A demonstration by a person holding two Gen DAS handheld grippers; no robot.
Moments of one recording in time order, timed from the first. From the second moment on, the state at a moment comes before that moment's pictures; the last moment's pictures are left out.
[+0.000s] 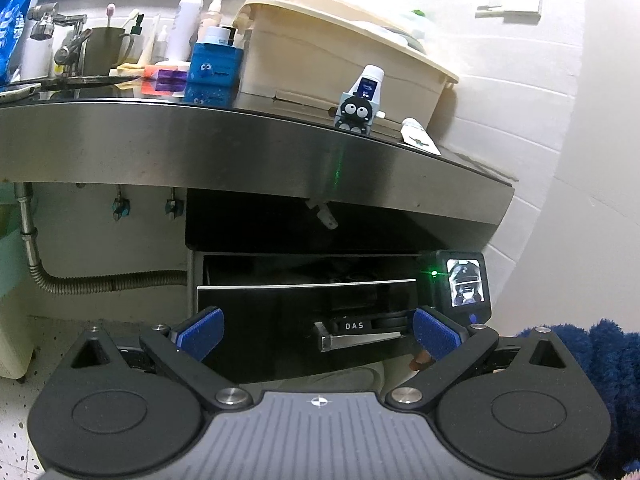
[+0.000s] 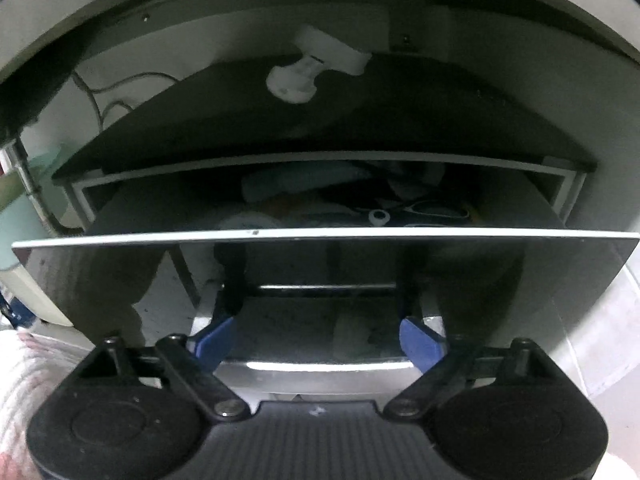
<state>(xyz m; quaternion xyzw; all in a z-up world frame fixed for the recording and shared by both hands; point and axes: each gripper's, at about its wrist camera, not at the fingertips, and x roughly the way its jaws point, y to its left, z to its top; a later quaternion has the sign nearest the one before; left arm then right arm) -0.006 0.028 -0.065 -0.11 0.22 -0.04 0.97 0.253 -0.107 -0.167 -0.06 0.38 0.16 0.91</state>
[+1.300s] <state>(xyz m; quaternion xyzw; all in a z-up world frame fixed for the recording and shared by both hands) -0.004 0.026 -0.064 -0.11 0.22 -0.05 0.97 0.243 -0.103 -0.173 -0.07 0.39 0.14 0.91</state>
